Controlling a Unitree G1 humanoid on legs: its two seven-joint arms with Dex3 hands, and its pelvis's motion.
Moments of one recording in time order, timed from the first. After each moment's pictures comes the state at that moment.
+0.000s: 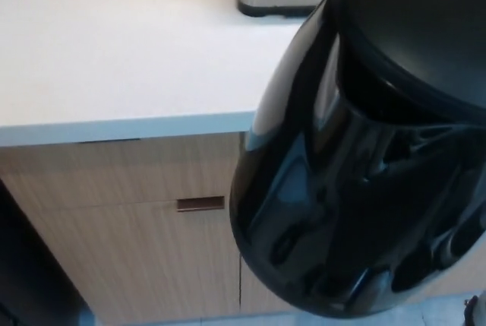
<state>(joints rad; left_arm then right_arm) 0.56 0.05 0.39 0.59 -0.18 -0.44 -0.08 -0.67 0.03 -0.30 -0.71 0.06 1.10 -0.18</state>
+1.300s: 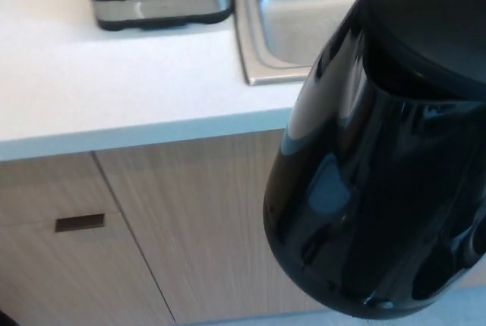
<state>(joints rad) 0.56 0.04 0.38 0.59 -0.20 -0.46 -0.08 -0.67 -0.05 -0.33 -0.63 0.08 1.15 -0.18</state>
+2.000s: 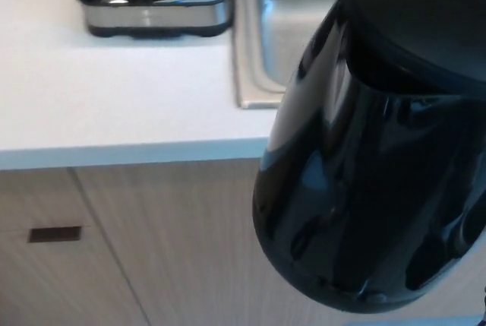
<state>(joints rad) 0.55 0.05 0.40 0.60 -0.21 -0.46 -0.09 -0.69 -0.05 -0.32 -0.61 0.08 1.14 -0.19</state>
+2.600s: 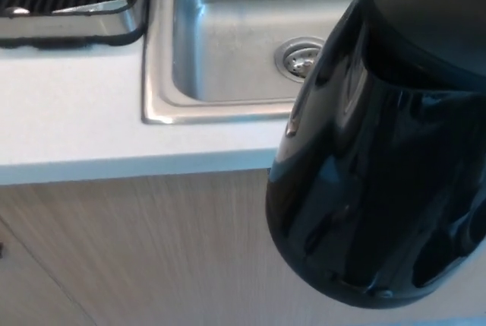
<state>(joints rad) 0.54 0.05 0.40 0.64 -0.20 -0.48 -0.09 -0.68 -0.05 -0.34 -0.59 0.08 1.13 -0.20</state>
